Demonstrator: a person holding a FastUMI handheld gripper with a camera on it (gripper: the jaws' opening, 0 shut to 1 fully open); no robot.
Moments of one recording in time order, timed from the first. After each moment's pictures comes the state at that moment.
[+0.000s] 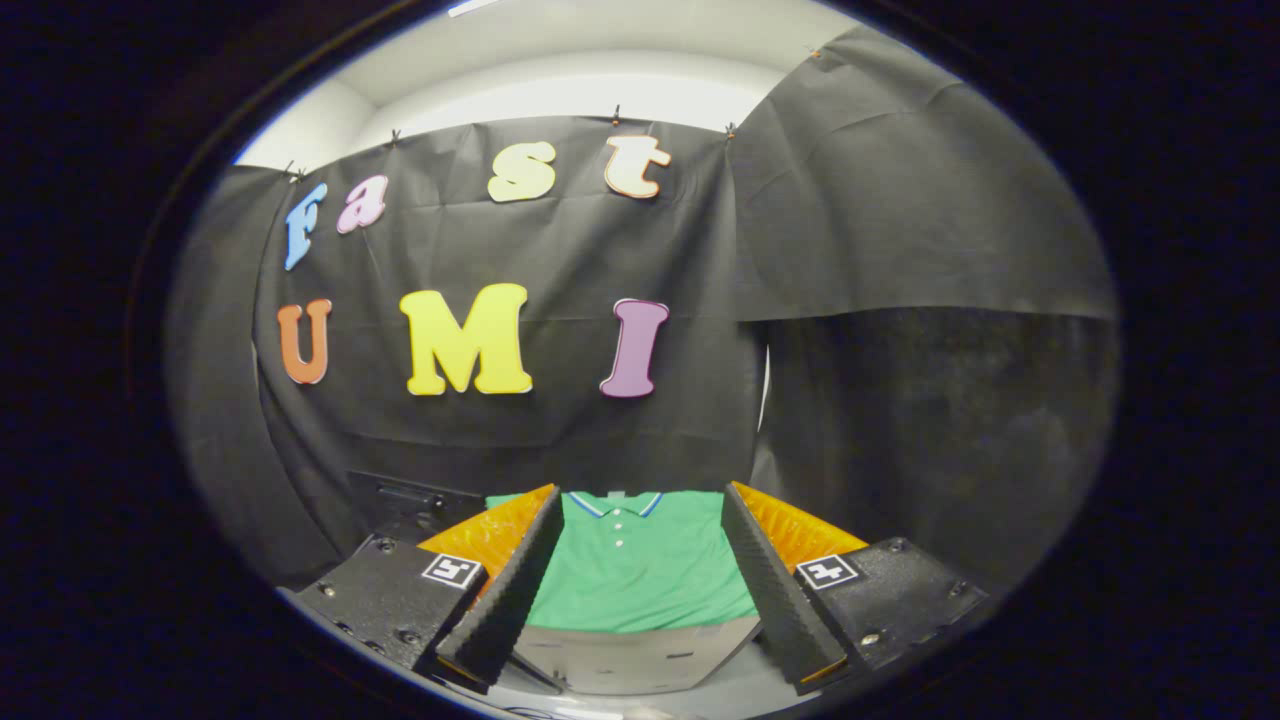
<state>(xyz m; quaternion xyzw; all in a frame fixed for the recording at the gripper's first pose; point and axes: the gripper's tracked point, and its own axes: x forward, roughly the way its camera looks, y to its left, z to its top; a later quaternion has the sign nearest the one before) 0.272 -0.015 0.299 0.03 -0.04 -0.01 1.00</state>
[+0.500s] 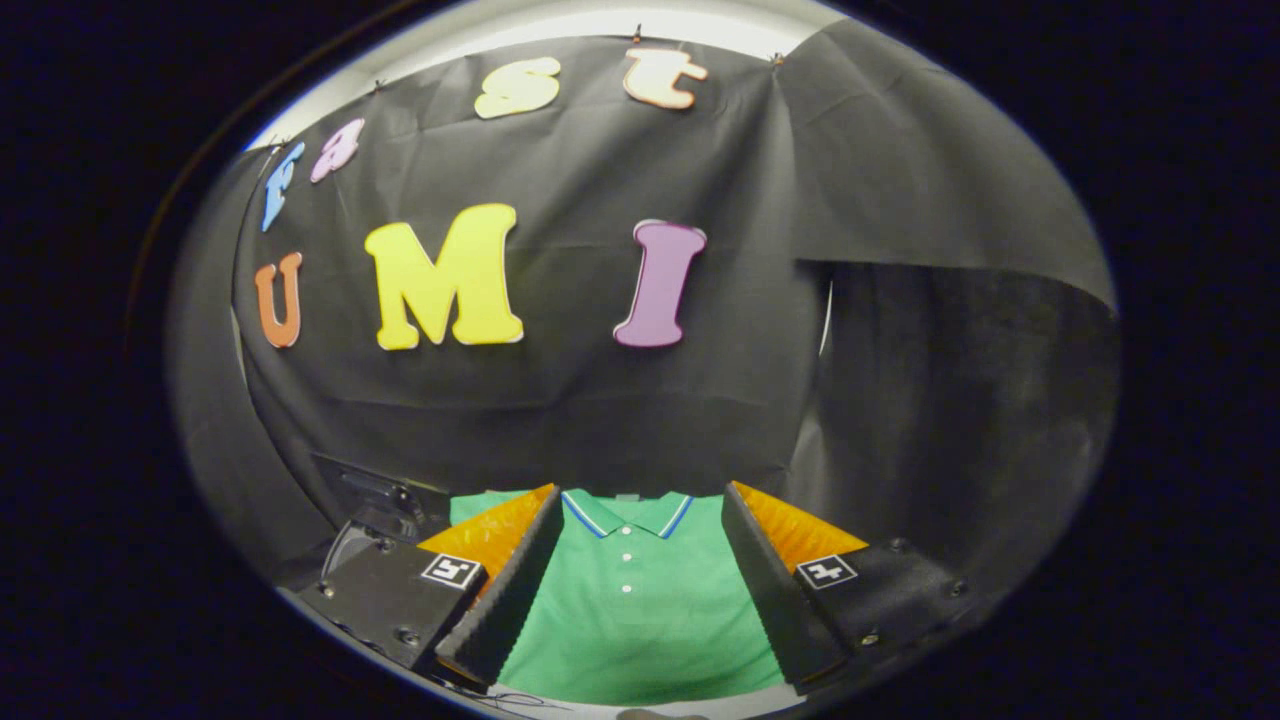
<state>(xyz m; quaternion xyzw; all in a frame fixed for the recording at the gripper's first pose) 0.444 0.003 0.272 0.02 0.09 0.02 1.00</state>
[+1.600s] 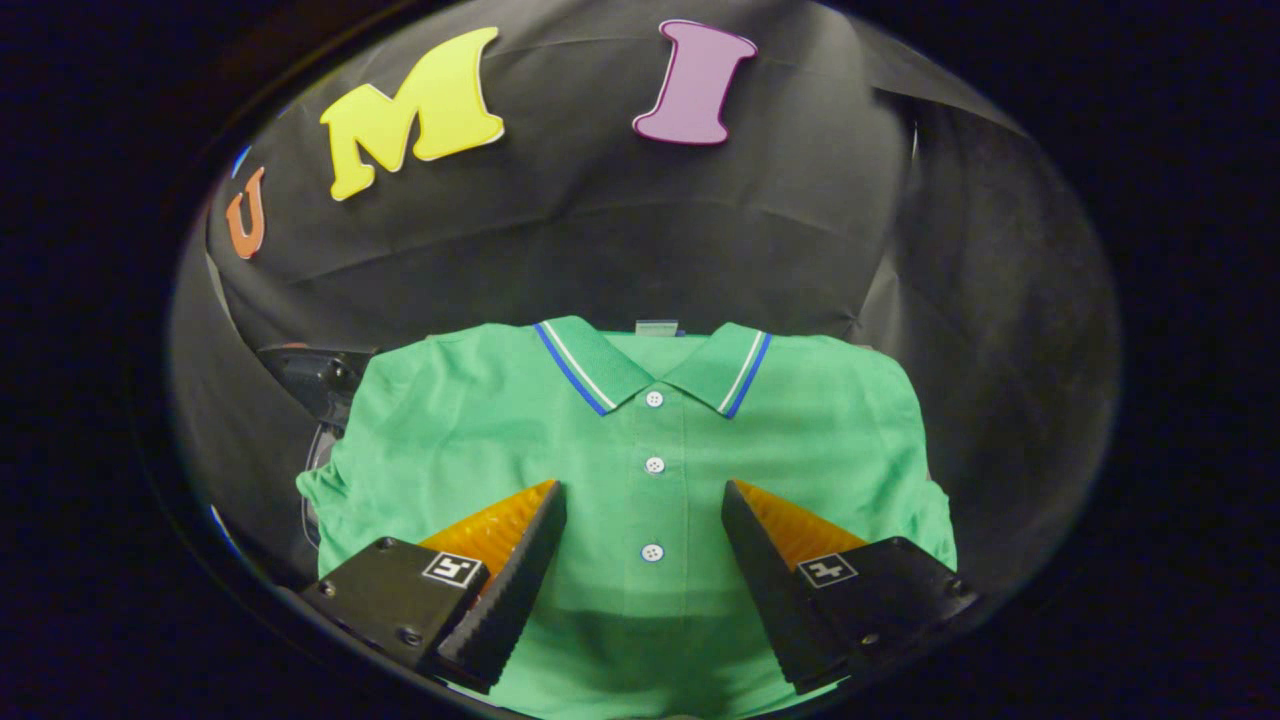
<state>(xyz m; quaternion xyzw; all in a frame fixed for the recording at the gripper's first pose) 0.510 0.024 0.131 0.02 0.31 0.03 0.95</state>
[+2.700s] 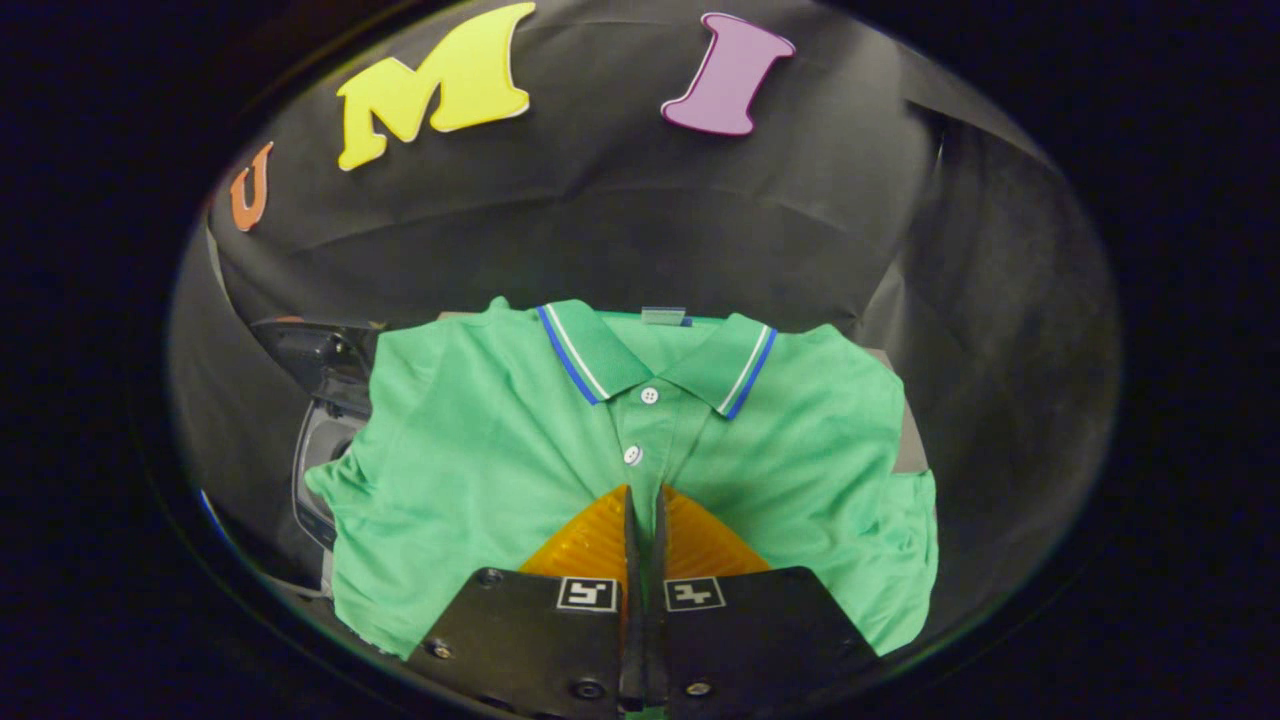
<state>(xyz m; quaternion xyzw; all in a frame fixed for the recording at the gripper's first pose) 0.499 0.046 0.135 0.00 0.34 0.04 0.94</state>
